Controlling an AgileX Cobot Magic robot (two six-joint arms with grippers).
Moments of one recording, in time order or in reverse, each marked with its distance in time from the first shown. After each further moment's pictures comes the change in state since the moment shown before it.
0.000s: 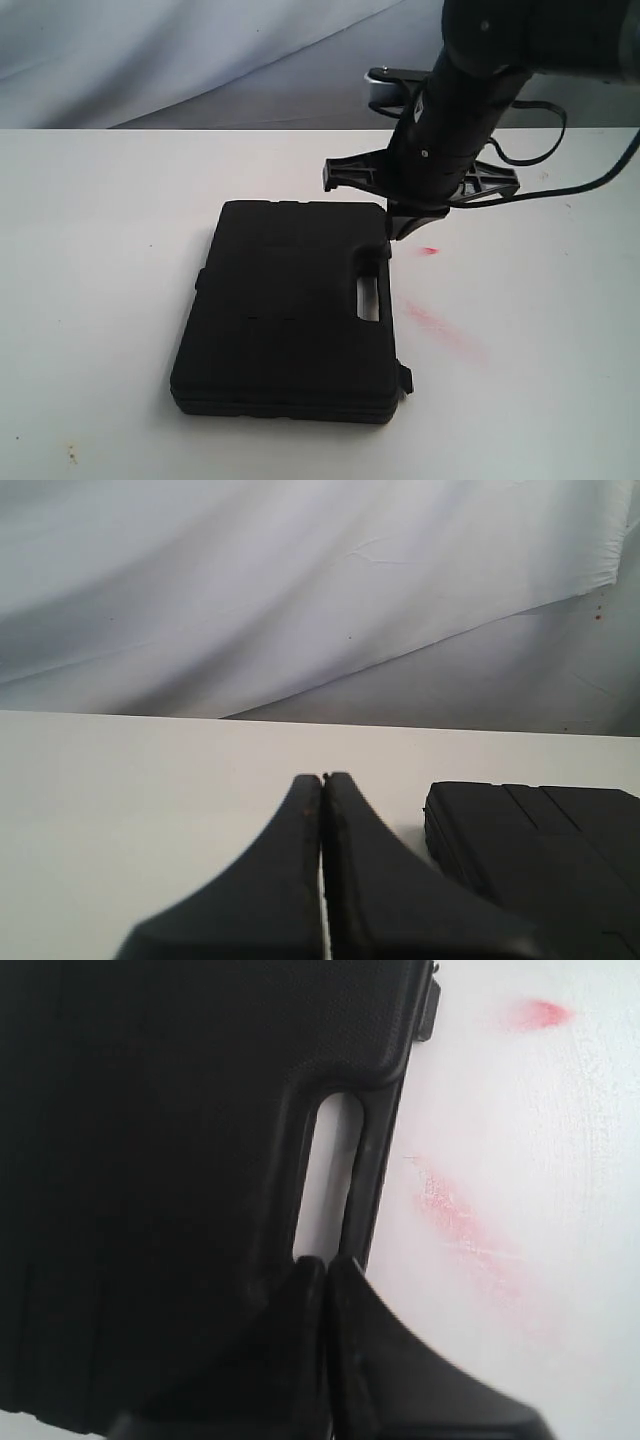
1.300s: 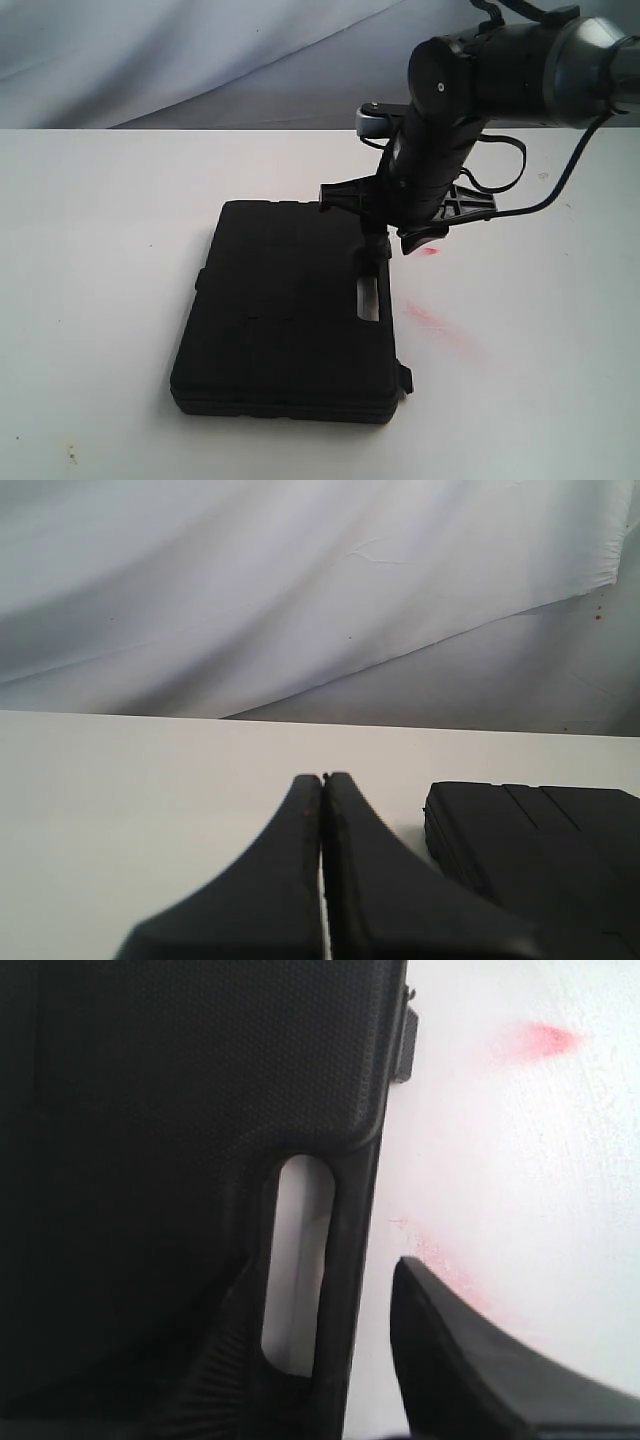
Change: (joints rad) left arm 0.000 0.000 0.000 0.000 0.000 0.000; right arm 0.000 0.122 0.000 -0.065 -0.114 0.085
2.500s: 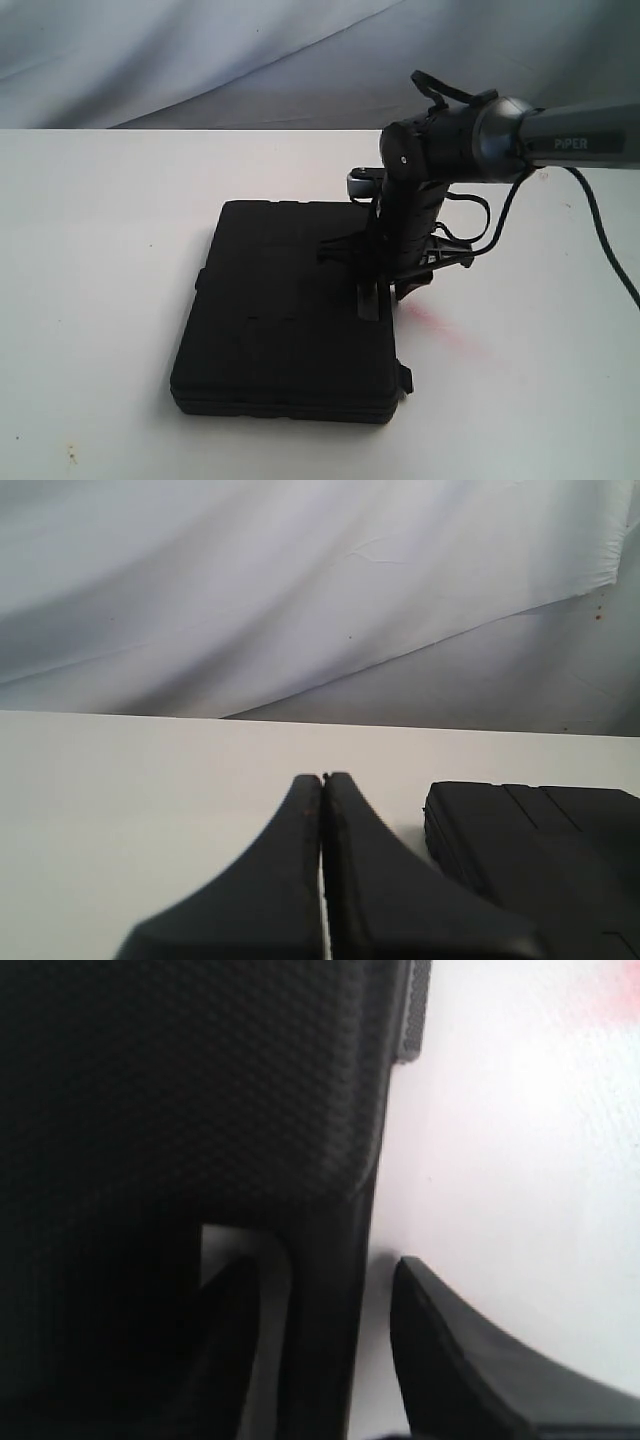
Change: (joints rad) left arm 0.000 0.000 0.000 0.000 0.000 0.000; right arm 0.000 0.193 0.000 0.001 -0.086 0.011
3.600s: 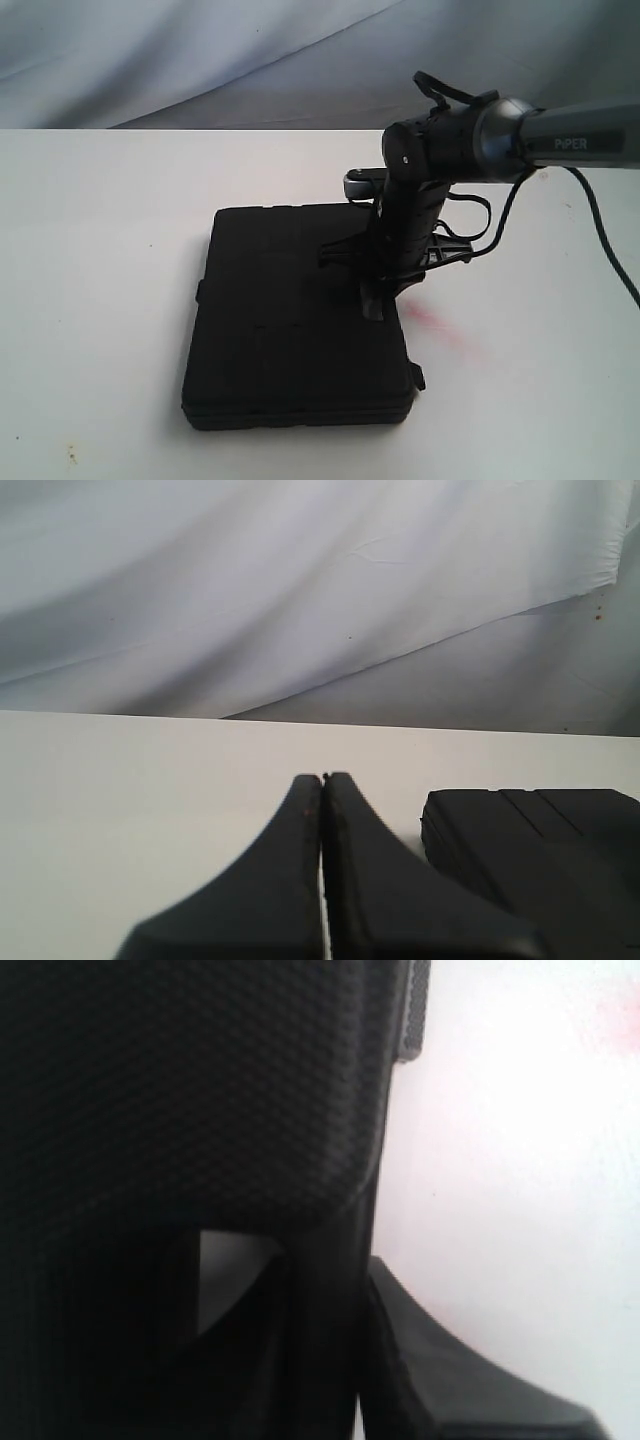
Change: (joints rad) left arm 0.000 0.000 0.000 0.000 0.000 0.000; right arm -0.009 0.004 -0.002 0.006 -0.004 -0.095
